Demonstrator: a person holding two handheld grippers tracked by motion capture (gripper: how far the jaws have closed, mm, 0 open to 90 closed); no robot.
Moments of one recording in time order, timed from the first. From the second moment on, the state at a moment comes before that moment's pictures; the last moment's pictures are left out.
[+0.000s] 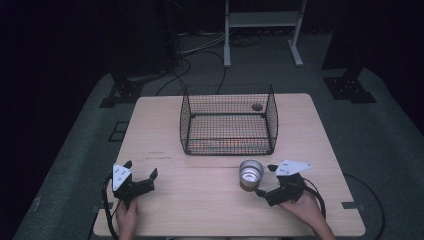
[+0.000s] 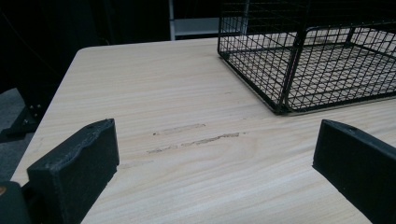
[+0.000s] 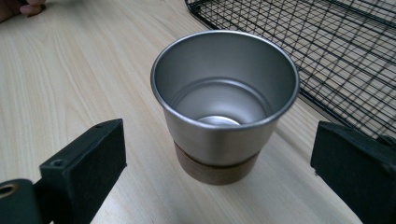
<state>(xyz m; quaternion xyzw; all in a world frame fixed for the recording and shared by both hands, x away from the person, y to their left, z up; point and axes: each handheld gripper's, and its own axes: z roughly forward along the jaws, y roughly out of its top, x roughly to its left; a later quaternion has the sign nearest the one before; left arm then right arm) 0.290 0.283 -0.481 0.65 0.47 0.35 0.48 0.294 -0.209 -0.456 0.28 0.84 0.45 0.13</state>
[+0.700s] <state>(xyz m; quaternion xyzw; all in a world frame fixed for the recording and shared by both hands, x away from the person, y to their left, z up) 0.290 0.283 -0.481 0.66 0.47 0.35 0.48 0.318 -0.185 -0.461 0.28 0.85 0.42 0.12</state>
